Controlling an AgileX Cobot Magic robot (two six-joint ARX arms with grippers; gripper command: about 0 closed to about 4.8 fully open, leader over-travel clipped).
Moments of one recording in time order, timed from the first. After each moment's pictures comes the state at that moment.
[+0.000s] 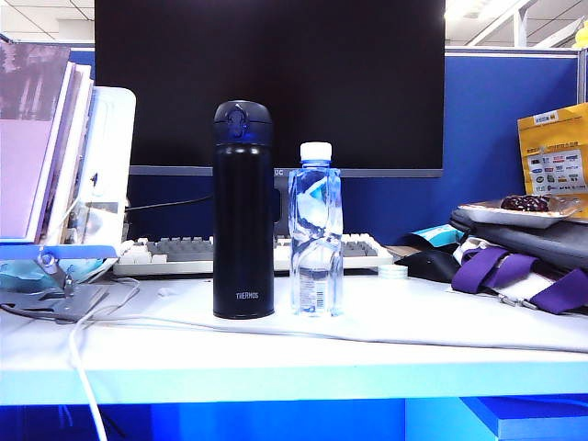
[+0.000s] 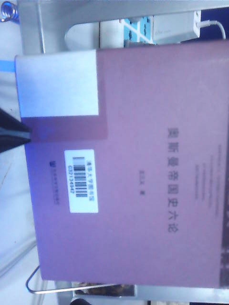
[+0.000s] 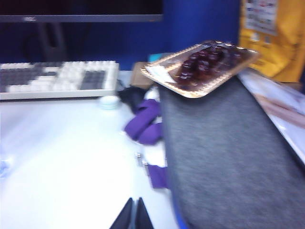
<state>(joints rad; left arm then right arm) 0.00 0.00 0.01 -0.16 0.00 -0.04 0.15 0.00 0.10 -0.17 0.11 0.02</state>
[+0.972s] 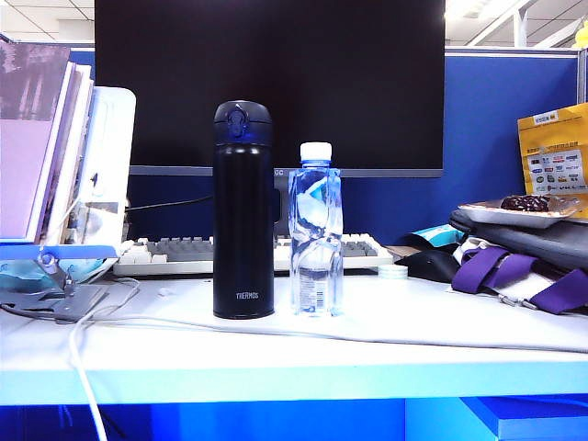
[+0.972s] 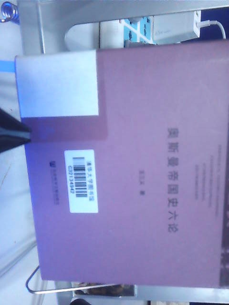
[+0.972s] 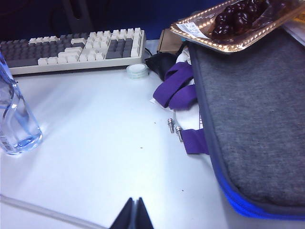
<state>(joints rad) 0.00 0.00 0.01 -0.16 0.00 -0.04 0.13 0.00 0.01 -0.16 -0.03 0.10</state>
